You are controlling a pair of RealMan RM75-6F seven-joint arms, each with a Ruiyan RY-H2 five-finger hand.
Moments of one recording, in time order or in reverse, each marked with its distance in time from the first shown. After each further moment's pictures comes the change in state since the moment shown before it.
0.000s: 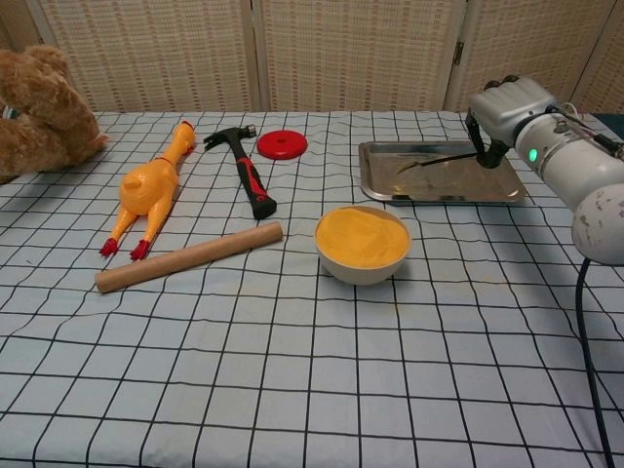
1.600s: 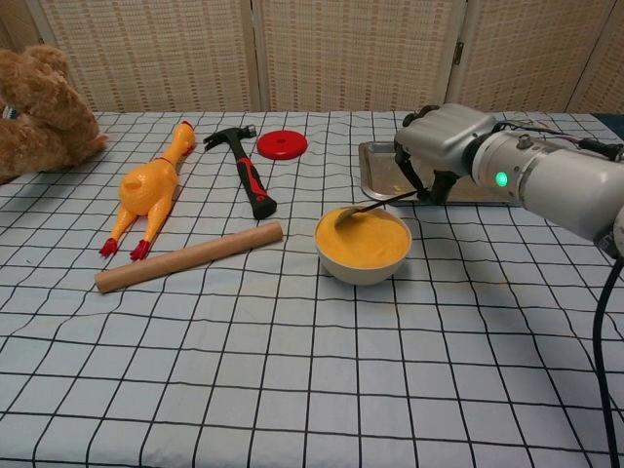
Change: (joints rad) left arm 0.010 0.007 0.007 -0.004 0.030 0.034 -0.013; right arm 0.010 0.251 -0.146 -0.682 0.050 0.080 -0.213
